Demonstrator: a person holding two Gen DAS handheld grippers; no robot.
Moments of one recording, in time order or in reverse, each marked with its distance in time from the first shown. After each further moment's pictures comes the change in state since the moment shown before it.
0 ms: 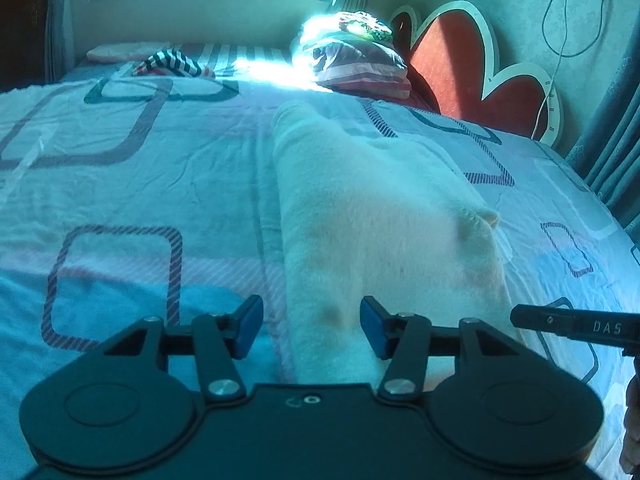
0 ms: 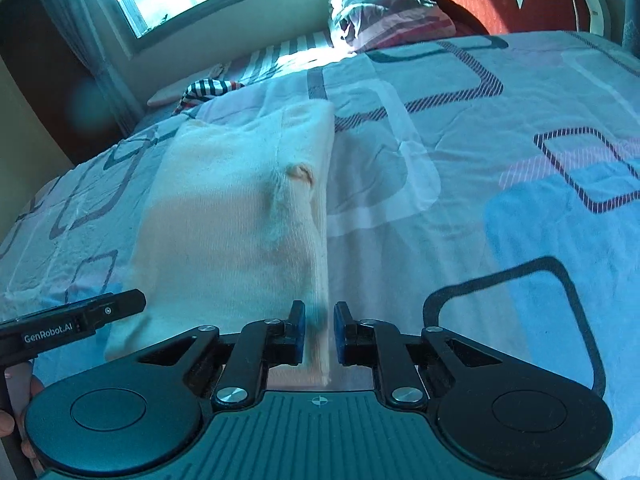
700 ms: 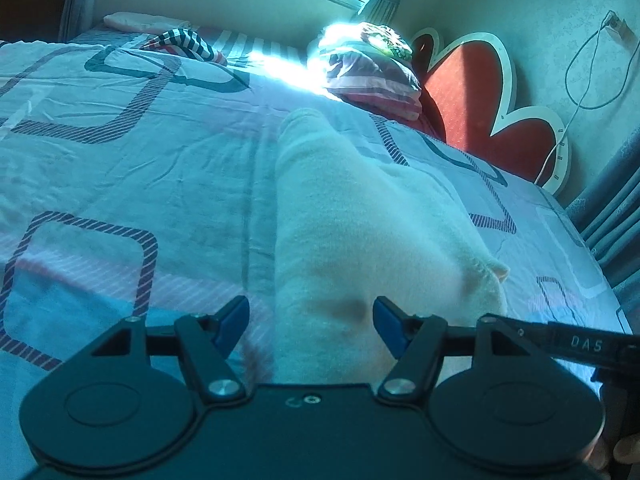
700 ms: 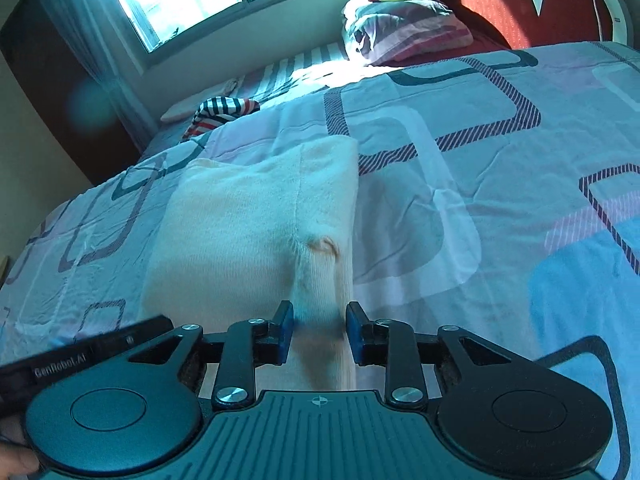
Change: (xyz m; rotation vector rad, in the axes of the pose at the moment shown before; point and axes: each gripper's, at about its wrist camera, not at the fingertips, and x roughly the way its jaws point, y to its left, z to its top) left arm 0.032 0.016 0.011 -0.171 0.007 -0.063; right arm 0.032 -0.004 0.027 0.030 0.008 0.057
